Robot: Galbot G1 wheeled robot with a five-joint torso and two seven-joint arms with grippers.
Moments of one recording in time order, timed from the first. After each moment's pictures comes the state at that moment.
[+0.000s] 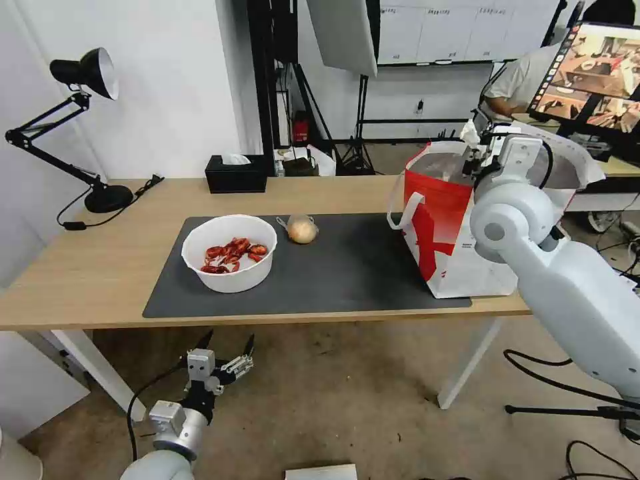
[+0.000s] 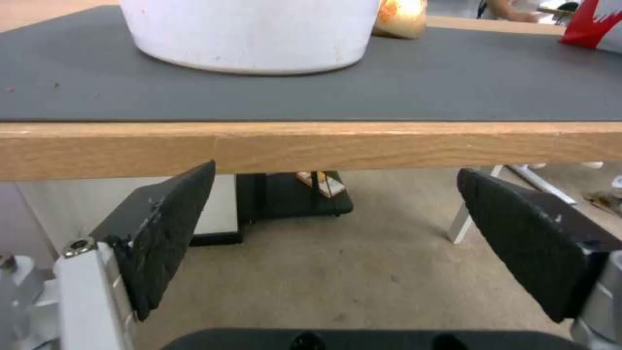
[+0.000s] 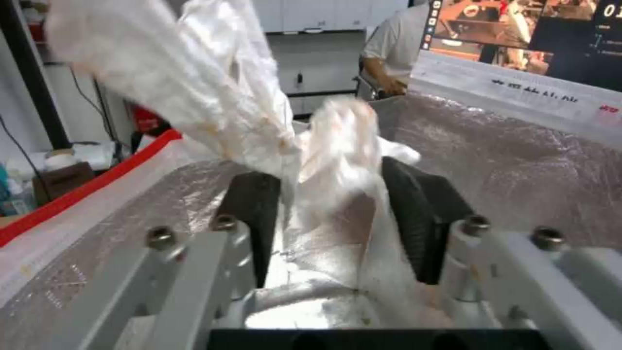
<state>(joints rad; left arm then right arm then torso) 1.62 -1.14 -0.41 -2.00 -0.39 -0.08 -0.09 -0.36 0.84 -0.02 1.88 1.11 -0.58 1.03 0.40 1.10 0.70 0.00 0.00</state>
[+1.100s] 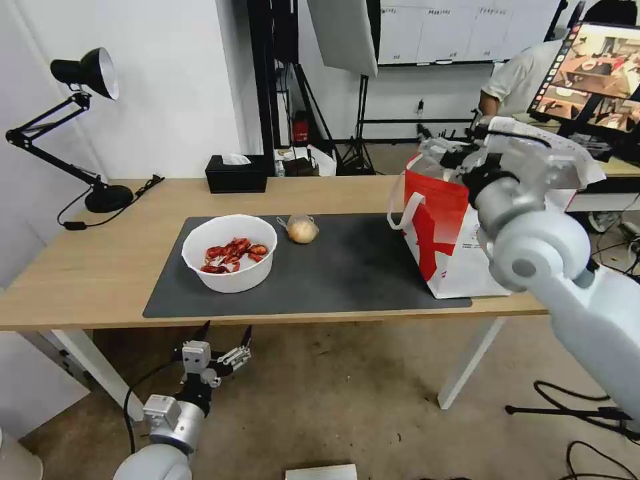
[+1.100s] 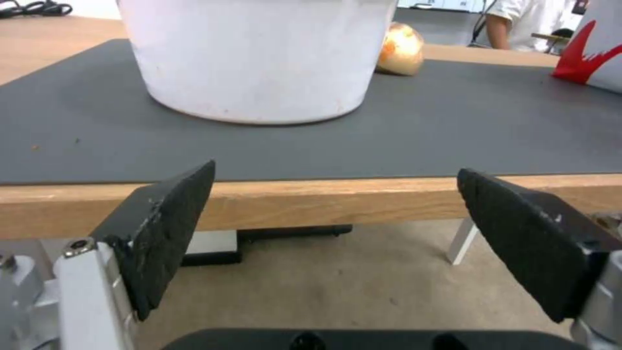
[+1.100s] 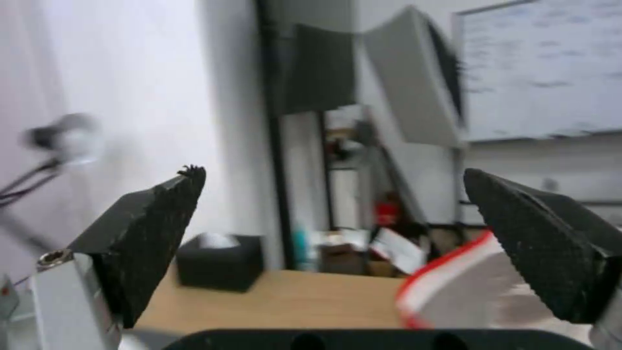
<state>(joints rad) 1.61 -1.13 -0.43 -2.04 -0.41 -0.08 -0.09 -0.66 0.69 0.12 2.13 1.06 -0.15 0.35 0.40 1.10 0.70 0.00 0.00</state>
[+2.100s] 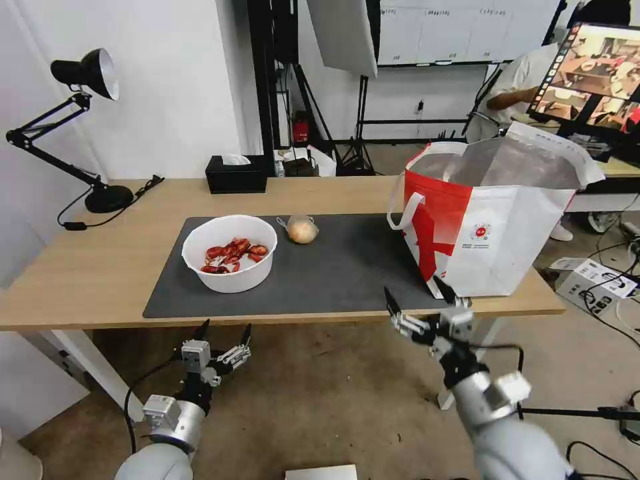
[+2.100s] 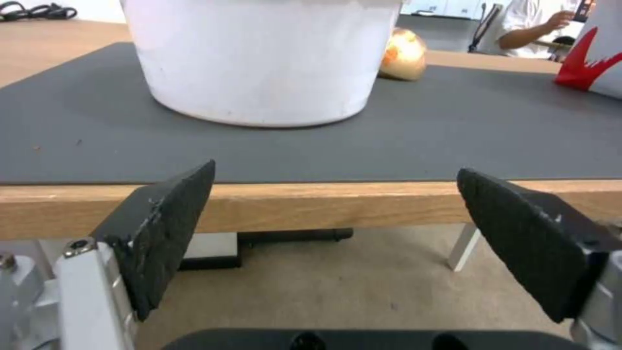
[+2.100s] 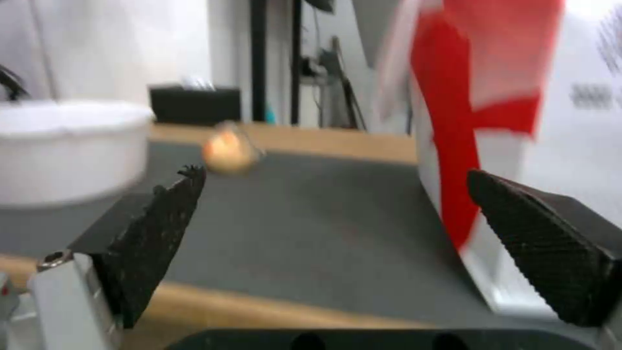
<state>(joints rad) 1.61 -1.15 -0.43 -2.02 -0.40 -0.10 -0.09 -1.61 0.95 0.26 2.21 0.29 0.15 0.33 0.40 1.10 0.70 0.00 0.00</state>
